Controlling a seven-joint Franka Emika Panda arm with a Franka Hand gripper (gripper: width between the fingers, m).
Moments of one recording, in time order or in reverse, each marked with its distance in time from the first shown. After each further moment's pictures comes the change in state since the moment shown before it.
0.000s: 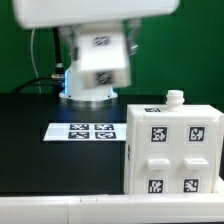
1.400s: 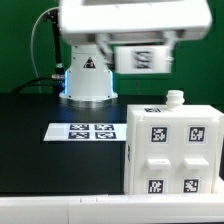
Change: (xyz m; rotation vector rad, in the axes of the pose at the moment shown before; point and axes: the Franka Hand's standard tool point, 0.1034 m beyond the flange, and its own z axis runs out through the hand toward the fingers) arm -0.007 -0.062 0.038 -0.032 0.476 -0.082
